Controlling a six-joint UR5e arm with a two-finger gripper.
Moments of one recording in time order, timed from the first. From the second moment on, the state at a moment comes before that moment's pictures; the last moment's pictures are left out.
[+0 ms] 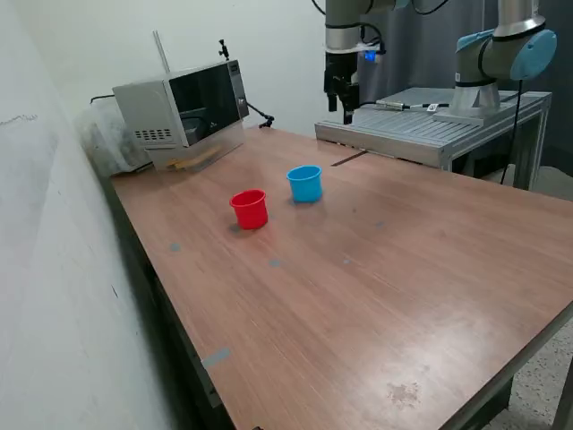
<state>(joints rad) -0.20 -1.42 1.93 -2.12 -1.76 3.21</state>
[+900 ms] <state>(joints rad) -0.12 -1.77 2.00 -1.22 -1.73 3.21</state>
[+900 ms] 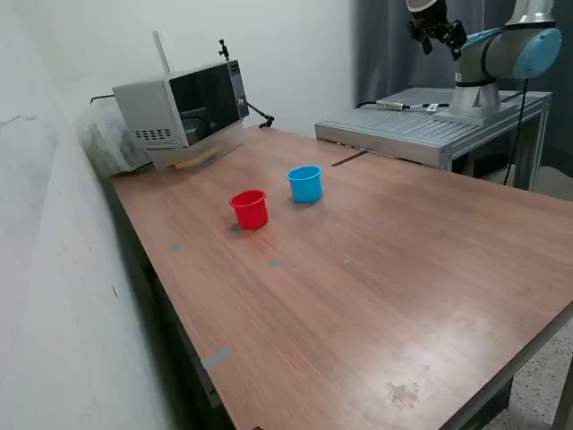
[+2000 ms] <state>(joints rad) 0.06 -1.78 1.99 -1.18 -1.73 3.21</state>
